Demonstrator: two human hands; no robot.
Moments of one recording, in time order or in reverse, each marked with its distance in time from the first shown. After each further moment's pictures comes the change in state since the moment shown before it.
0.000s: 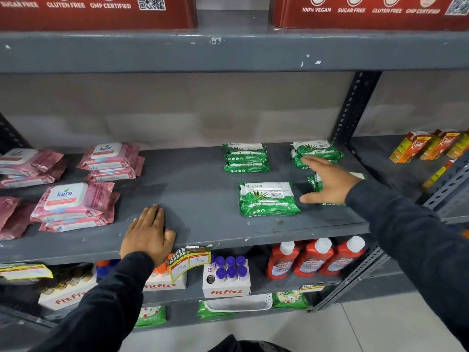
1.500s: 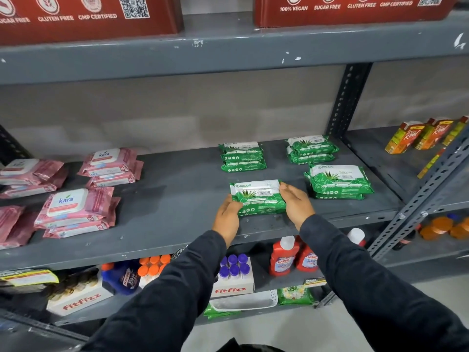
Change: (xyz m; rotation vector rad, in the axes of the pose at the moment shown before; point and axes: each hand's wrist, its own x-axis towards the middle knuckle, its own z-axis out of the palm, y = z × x) left_hand 0.001 0.175 -0.038 -1.392 -0.365 -0.264; right_hand 0.010 -0.039 0.122 1.114 0.309 0.381
